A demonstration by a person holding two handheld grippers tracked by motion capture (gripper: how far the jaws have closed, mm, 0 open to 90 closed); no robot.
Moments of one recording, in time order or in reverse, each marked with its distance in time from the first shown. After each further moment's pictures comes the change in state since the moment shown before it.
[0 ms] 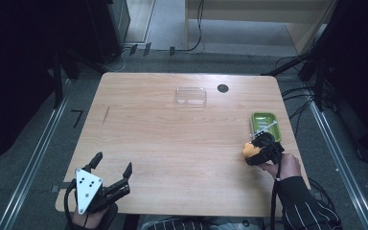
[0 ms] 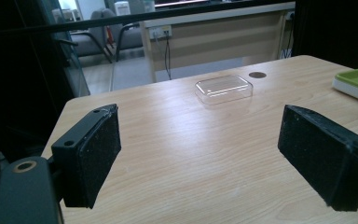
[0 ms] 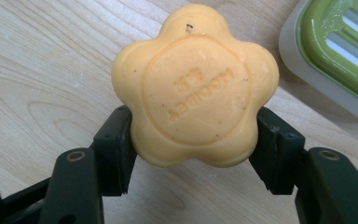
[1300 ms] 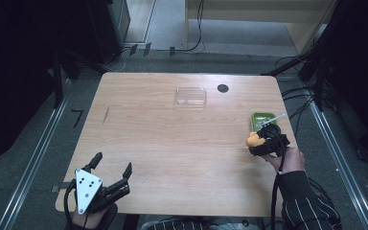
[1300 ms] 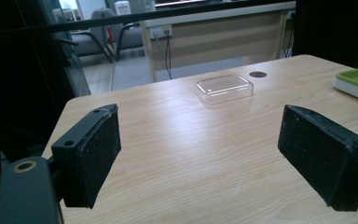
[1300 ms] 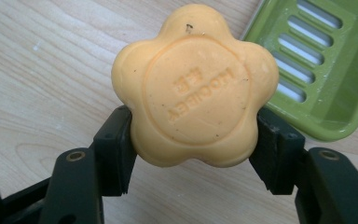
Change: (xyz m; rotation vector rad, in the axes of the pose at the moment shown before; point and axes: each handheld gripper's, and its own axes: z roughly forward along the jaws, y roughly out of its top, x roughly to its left) left arm 0.001 0.000 -0.001 0.000 0.003 -0.001; right arm -0.012 0.012 -0.020 -0.098 -0.070 0.062
